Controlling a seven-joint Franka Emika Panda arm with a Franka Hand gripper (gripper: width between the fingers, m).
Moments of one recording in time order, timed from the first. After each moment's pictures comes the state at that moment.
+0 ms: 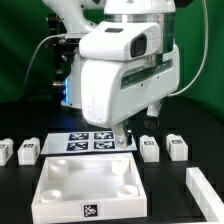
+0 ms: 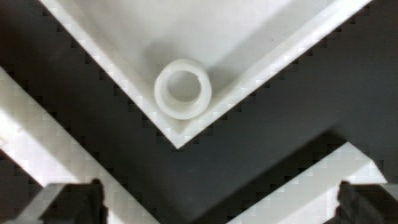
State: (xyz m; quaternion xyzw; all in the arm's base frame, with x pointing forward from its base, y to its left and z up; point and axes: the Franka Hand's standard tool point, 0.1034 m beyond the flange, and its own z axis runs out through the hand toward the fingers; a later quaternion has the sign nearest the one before) arm 0.566 0.056 0.114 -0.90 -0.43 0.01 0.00
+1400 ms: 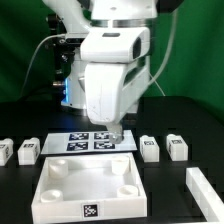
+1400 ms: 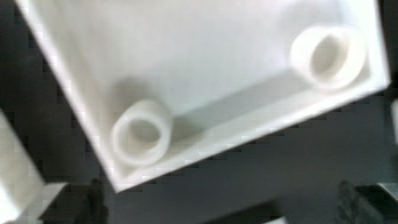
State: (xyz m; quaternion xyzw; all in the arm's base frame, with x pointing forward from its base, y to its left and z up) arm 0.502 0.024 0.100 -0.77 -0.64 0.01 0.01
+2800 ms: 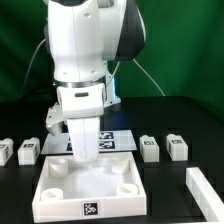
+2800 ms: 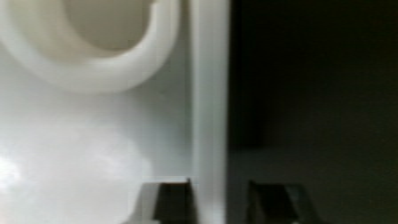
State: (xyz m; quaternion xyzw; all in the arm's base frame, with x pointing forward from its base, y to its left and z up) arm 0.426 -0.020 0.013 -0.70 -0.72 0.01 0.03
